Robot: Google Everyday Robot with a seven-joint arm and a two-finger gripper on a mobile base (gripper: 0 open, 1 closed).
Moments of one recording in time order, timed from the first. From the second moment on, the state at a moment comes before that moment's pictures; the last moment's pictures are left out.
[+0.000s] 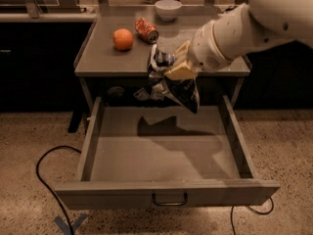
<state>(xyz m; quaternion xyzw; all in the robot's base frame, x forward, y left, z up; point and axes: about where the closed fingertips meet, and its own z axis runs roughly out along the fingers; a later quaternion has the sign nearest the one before) 0.569 -0.045 0.923 -0.61 0.68 0.12 0.38</state>
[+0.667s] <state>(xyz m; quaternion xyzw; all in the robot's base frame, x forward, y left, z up) 0.573 -0.042 0.939 -0.61 0.67 0.11 0.39</state>
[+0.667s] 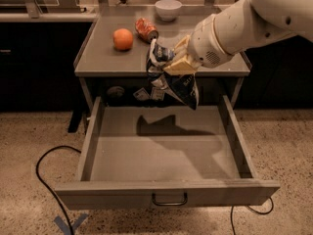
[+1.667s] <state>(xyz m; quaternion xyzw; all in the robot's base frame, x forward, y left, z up) 0.646 -0.097 1.009 -0.60 0.70 -0.08 0.39</state>
